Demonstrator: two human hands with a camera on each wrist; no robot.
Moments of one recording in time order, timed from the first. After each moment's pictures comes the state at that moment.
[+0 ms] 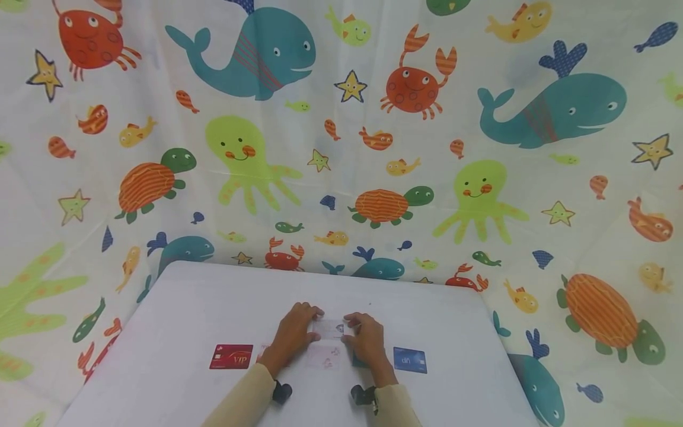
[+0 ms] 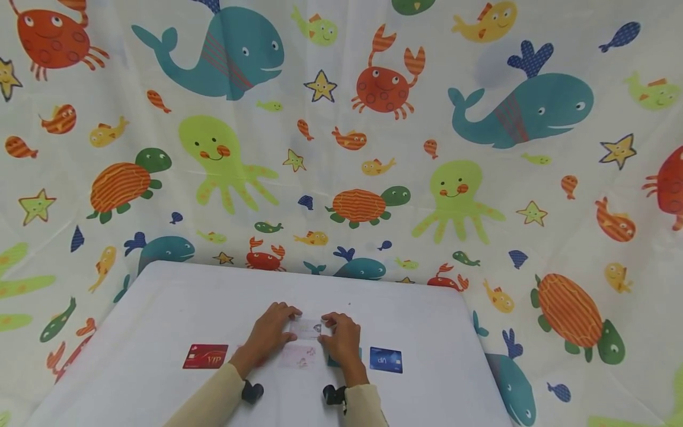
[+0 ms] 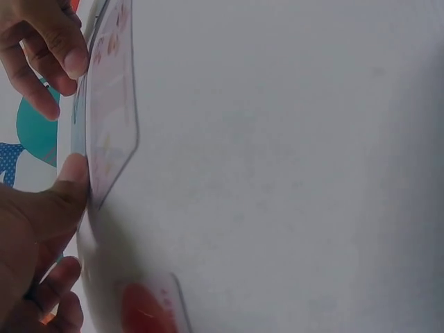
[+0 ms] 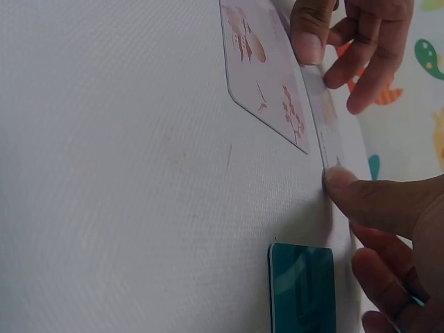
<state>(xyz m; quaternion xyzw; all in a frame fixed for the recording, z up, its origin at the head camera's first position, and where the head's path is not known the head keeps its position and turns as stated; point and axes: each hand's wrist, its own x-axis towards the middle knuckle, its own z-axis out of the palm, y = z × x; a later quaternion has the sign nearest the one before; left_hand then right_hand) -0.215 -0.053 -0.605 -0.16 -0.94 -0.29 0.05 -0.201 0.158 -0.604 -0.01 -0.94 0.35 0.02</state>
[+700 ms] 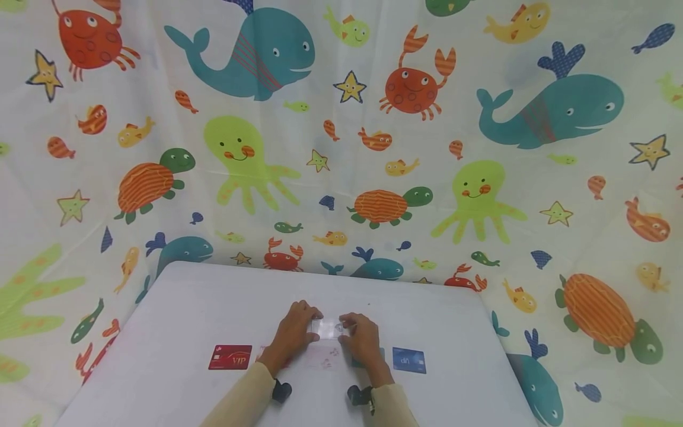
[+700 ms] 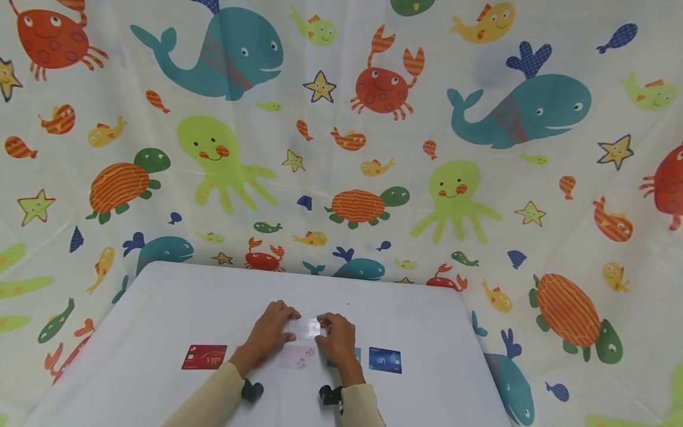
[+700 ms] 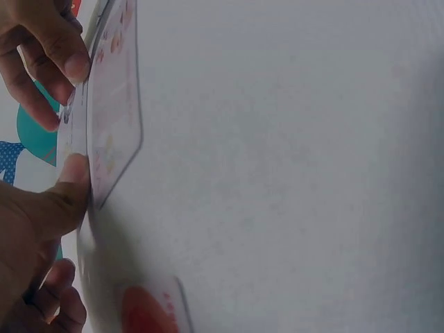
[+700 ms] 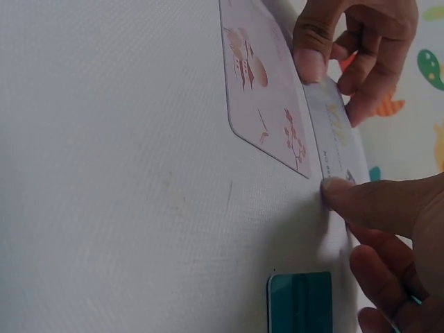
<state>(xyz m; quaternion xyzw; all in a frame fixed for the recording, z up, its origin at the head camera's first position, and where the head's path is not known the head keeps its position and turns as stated) -0.220 -0.053 -0.610 -0.16 -0.94 -0.29 0.05 -0.199 0.148 -0.600 -0.02 -0.93 0.35 0.03</state>
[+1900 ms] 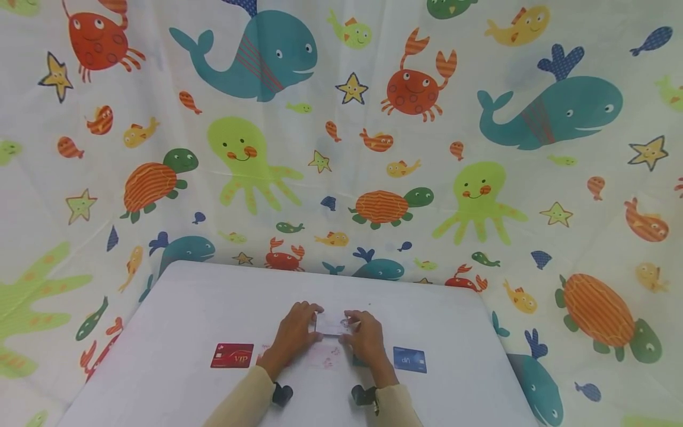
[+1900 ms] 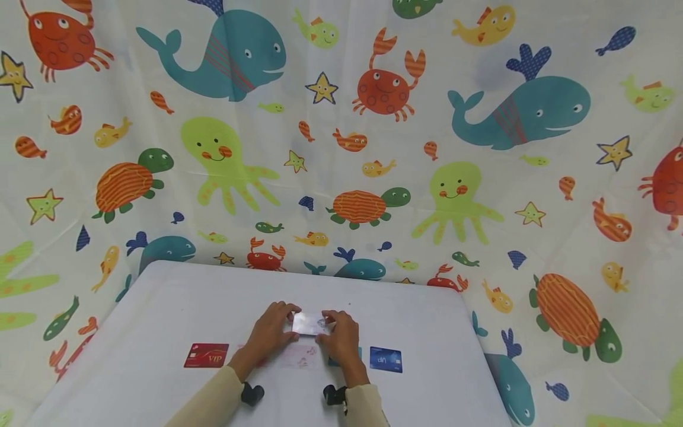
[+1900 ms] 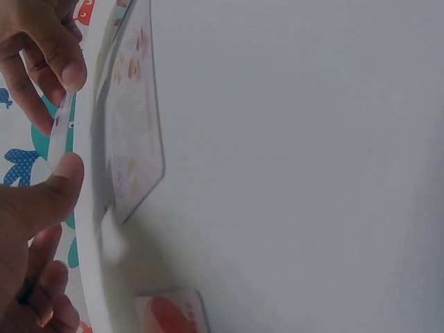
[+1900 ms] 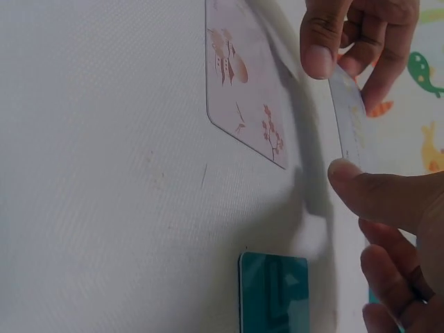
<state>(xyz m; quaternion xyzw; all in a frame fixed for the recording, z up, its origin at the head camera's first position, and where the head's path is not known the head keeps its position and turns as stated) -0.210 -0.053 -0.602 -0.16 -0.93 -0.31 0.08 -0.199 0.154 -0.592 0.00 -0.93 0.36 0.02</state>
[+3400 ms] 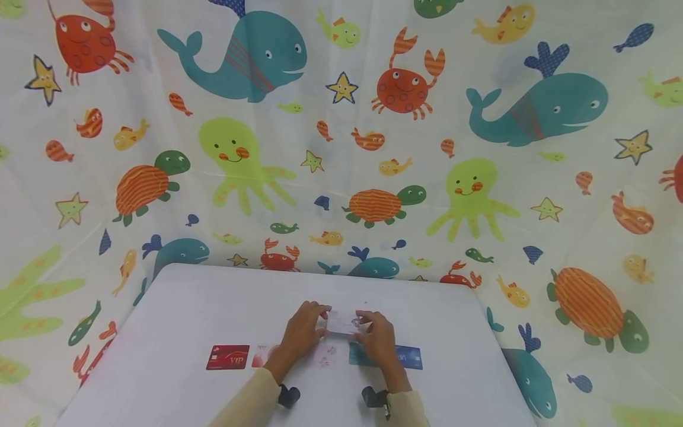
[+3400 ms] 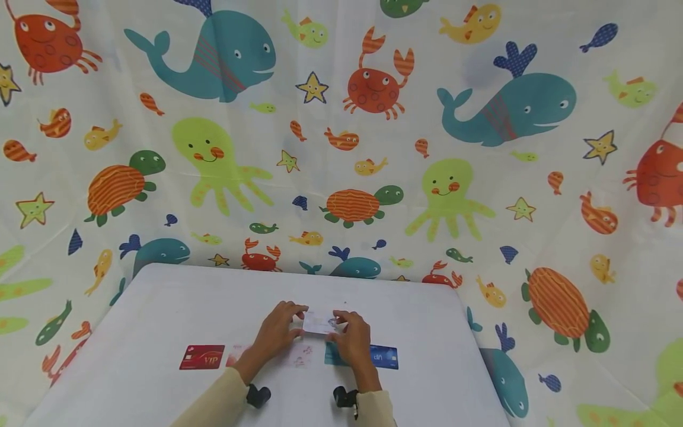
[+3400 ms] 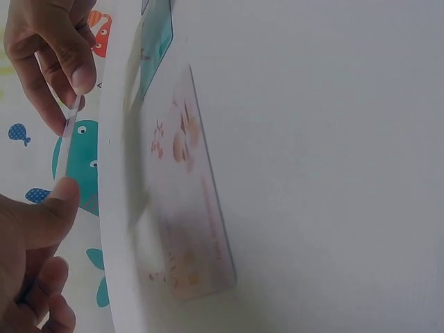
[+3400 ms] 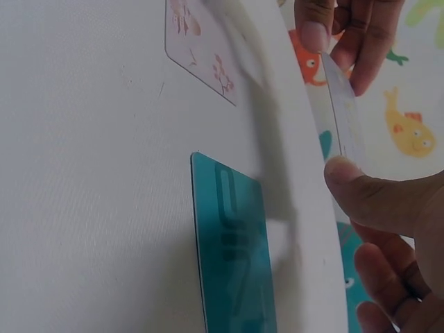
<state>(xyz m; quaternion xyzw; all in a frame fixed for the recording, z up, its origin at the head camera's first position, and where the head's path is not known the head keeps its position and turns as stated) -0.203 -0.025 -0.584 -0.18 -0.92 -0.33 0.11 -0.188 0.188 -0.584 -0.02 -0.93 0.37 0.06</state>
